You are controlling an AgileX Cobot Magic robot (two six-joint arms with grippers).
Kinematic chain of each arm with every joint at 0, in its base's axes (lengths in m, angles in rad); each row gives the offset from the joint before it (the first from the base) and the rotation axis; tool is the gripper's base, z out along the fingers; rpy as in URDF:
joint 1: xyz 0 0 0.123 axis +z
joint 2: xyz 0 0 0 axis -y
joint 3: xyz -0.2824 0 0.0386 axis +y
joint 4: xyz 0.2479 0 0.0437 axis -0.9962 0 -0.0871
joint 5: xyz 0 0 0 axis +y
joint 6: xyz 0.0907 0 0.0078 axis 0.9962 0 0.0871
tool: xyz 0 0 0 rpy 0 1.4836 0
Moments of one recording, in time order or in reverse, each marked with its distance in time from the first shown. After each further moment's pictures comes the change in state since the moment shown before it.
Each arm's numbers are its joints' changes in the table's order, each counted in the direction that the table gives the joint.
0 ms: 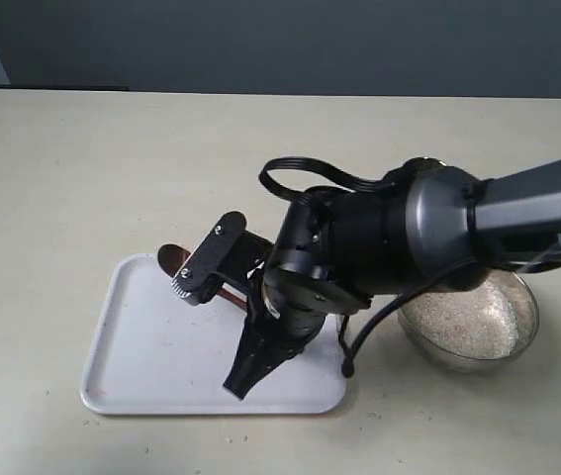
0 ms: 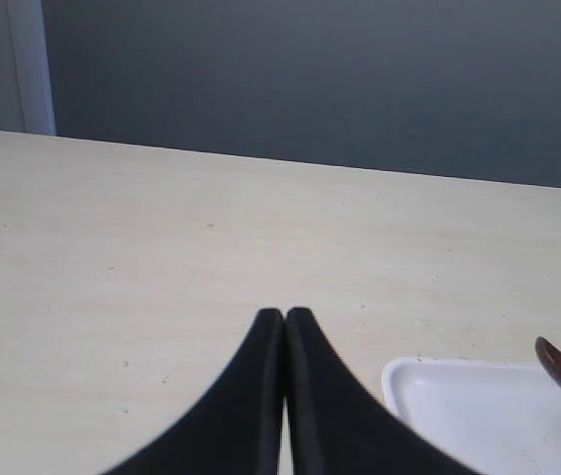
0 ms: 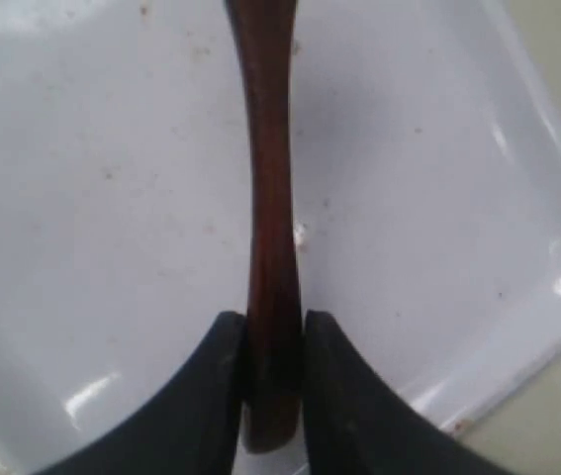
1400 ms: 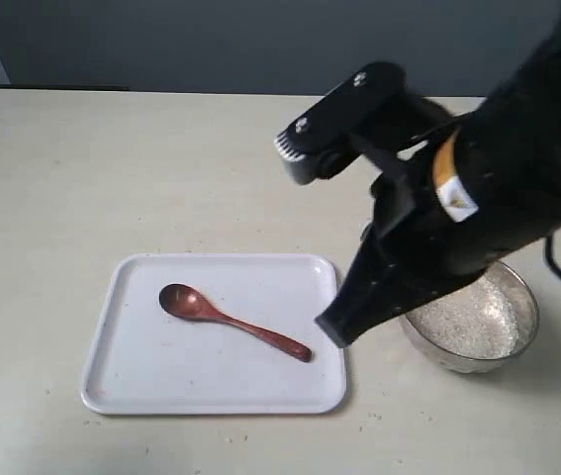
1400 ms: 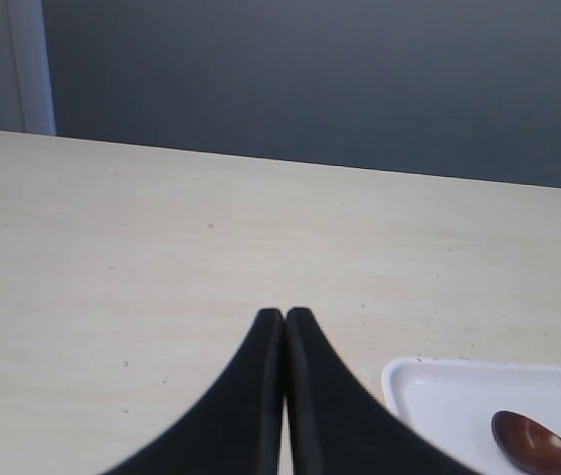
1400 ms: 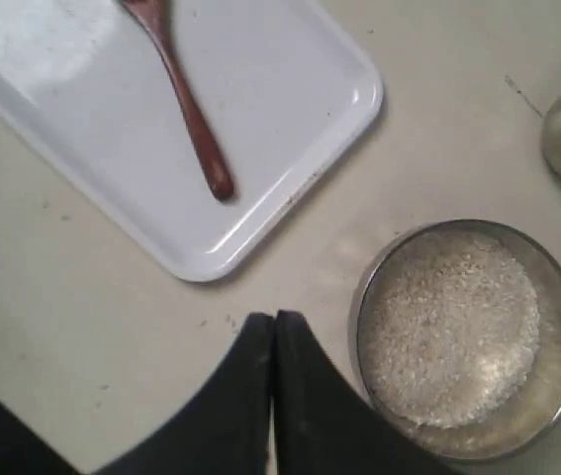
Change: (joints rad) left arm 0.000 0.000 0.000 0.000 0.000 0.000; right arm 0.000 0.598 -0.016 -0.148 0.505 0.019
